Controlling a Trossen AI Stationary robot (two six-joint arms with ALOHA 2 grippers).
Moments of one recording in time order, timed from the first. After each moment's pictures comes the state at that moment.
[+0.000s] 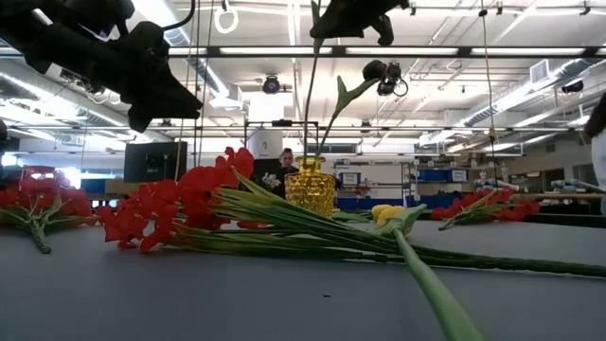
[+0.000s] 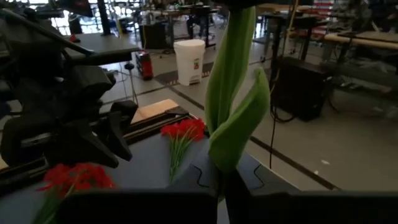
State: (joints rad) left arm 0.24 0.65 0.35 -0.03 -0.09 -0.38; right arm 0.03 1.50 1.14 0.14 0.67 0.16
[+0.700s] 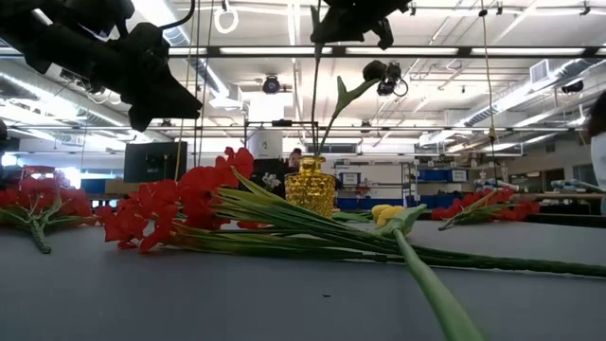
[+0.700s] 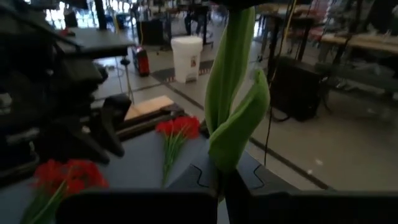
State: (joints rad) left arm 0.24 0.65 0.35 -0.03 -0.09 -0.35; right arm 0.02 1.50 1.15 0.14 0.67 0.14
